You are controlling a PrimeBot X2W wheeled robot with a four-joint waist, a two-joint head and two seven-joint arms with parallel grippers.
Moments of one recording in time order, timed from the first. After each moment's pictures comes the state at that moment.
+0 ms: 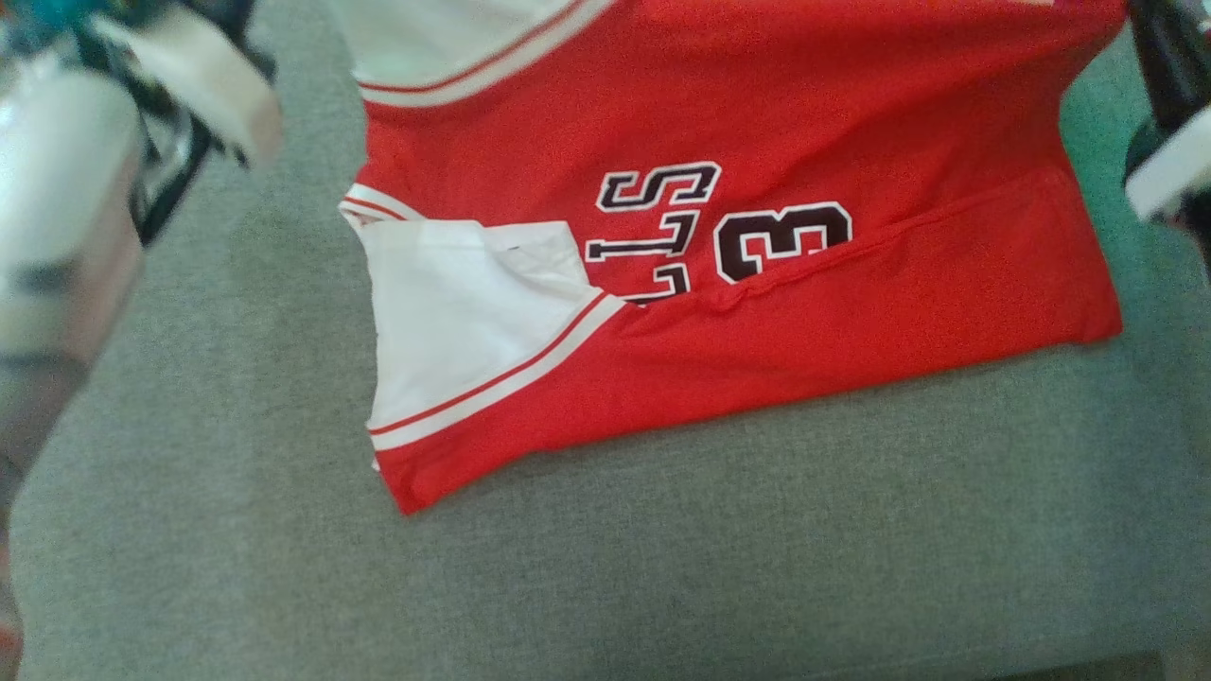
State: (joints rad) left arm -1.26 0.47 -1.09 0.81 -0.70 -0.12 -0.22; right arm -0.95 -0.66 0.84 0.71 1.06 0.13 -0.14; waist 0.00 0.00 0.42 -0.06
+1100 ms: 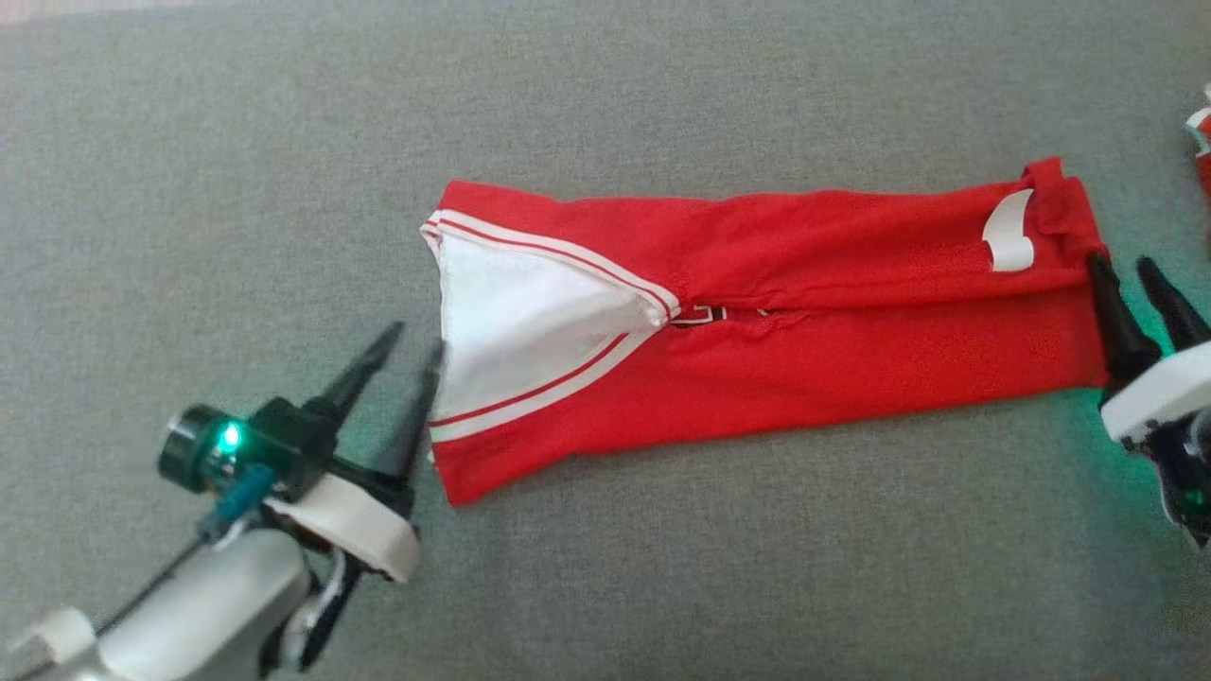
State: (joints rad) left arm -0.58 0.67 -1.12 0.11 -0.84 0.26 -0.24; right arm -0.55 -0.62 0.71 0.74 1.12 0.13 -0.25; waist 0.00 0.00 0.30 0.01
